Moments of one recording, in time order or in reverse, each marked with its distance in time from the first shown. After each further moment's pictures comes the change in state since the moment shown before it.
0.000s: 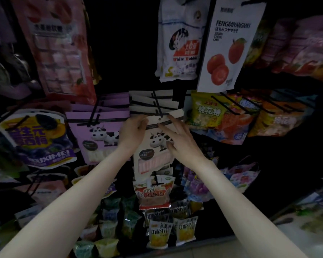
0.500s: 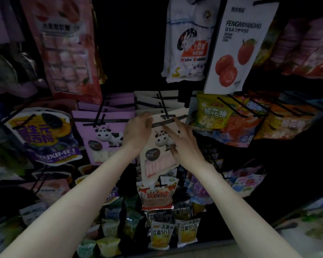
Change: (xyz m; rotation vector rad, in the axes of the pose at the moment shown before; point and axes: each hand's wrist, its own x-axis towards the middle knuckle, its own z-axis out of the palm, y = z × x) left_hand 0.007 0.002 0.001 0.136 0.065 0.021; right_hand 0.006 0.001 0.014 -0.086 -0.023 0.066
